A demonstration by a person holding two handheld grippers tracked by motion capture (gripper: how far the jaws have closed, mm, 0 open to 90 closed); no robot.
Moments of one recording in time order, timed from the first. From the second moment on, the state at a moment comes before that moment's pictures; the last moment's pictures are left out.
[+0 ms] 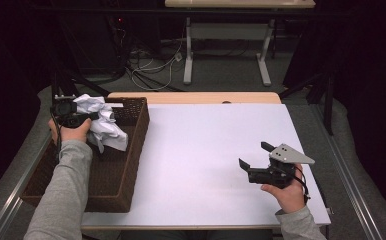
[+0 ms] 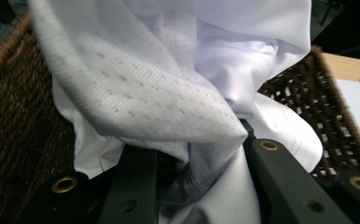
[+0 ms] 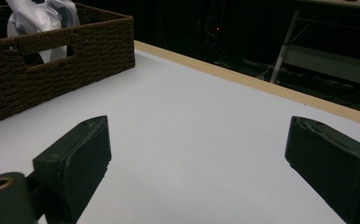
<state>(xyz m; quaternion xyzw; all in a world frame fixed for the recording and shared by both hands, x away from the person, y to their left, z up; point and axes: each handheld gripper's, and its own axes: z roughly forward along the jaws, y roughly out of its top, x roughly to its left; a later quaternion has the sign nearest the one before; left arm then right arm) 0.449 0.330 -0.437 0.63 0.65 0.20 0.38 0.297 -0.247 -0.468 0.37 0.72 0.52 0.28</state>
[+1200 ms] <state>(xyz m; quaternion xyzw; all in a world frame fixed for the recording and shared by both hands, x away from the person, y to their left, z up) 0.405 0.299 -0.365 0.63 0.56 0.22 0.50 0.296 -0.245 -0.467 0.36 0.72 0.52 0.28</state>
